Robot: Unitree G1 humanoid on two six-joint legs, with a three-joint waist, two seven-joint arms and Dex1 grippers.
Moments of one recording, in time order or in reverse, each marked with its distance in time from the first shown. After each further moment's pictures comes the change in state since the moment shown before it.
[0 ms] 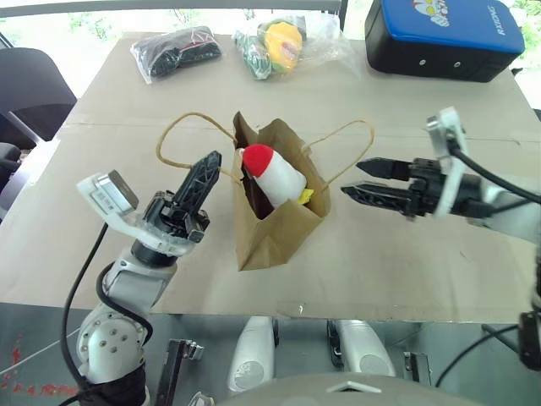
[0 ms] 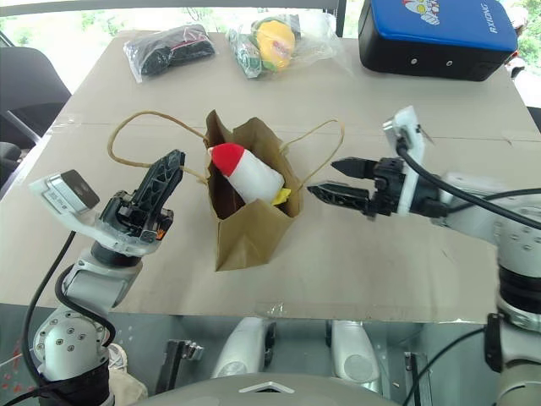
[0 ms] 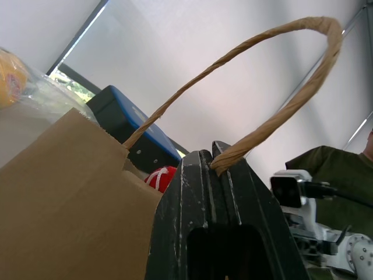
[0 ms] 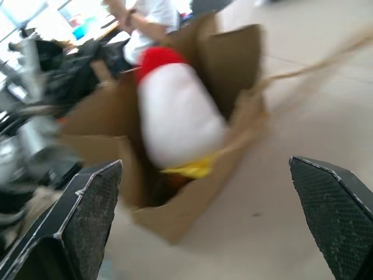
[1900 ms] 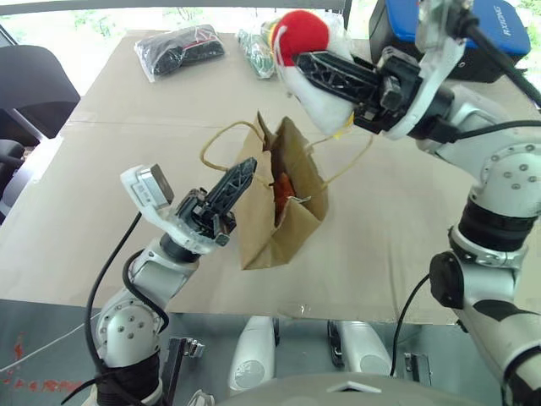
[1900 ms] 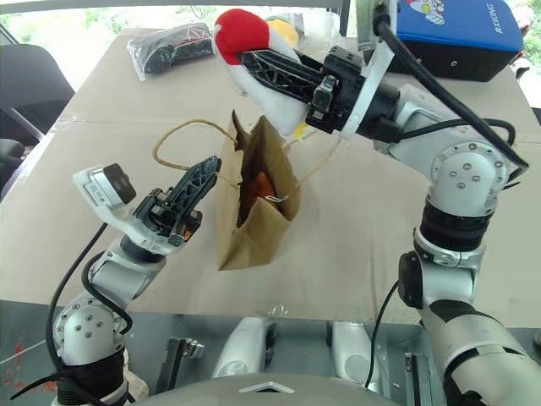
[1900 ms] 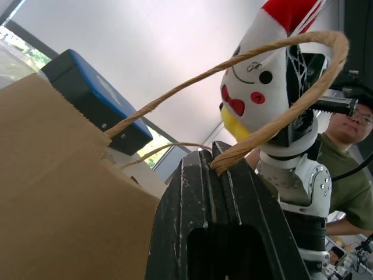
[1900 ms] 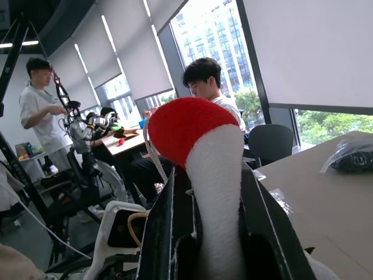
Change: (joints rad) left arm -0.067 -0.033 -0.086 0.019 0.020 0.077 -0.032; right arm -0.325 0.450 -0.058 0.077 -0.174 -0.059 0.014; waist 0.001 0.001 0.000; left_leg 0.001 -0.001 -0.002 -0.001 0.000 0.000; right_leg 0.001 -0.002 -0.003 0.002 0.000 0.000
